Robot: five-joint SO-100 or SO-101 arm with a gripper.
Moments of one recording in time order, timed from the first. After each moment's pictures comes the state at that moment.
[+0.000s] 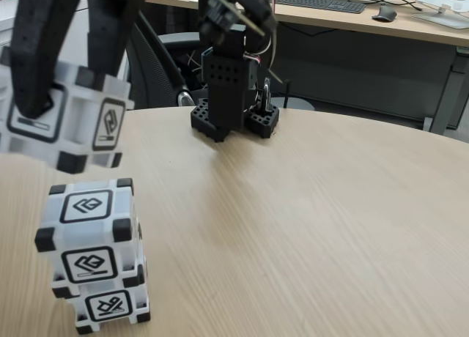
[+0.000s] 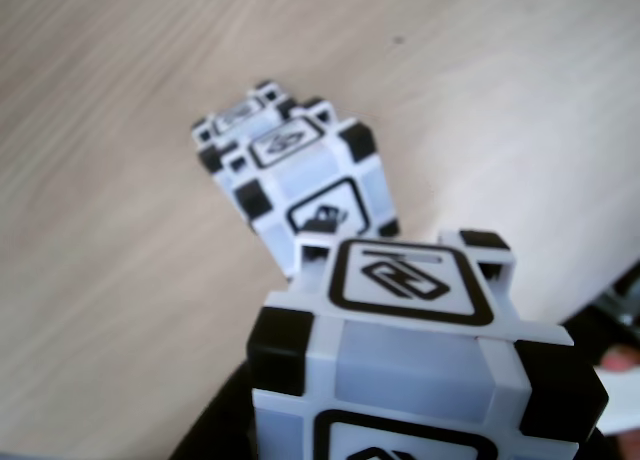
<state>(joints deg) 30.9 90.2 67.1 97.2 -3.3</state>
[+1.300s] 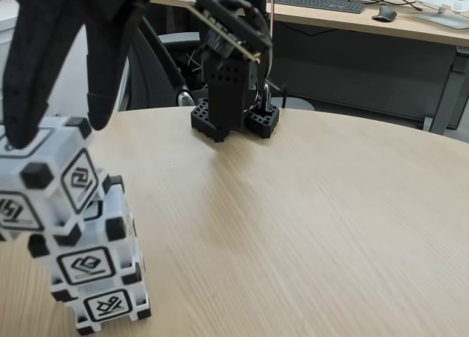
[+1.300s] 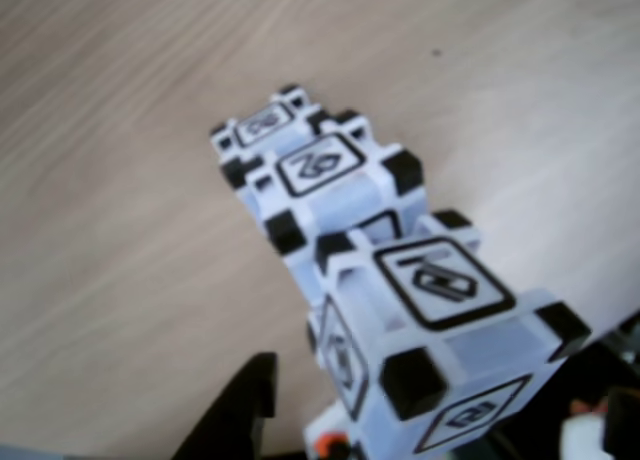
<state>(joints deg) 30.8 87.3 67.1 97.4 -8.0</state>
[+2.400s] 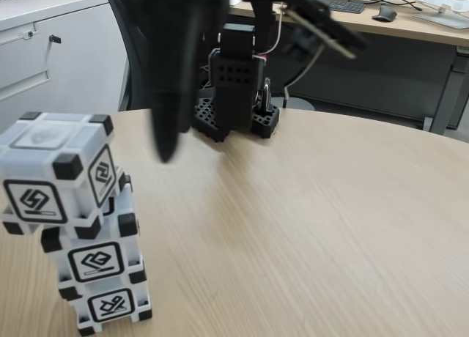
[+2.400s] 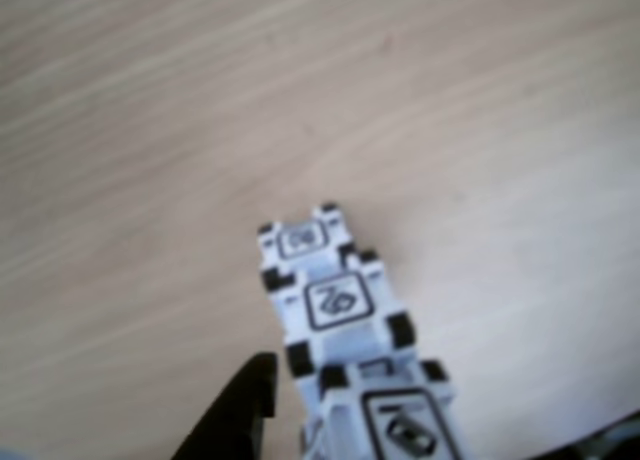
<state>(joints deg) 17.7 87.3 67.1 104.2 -5.9</state>
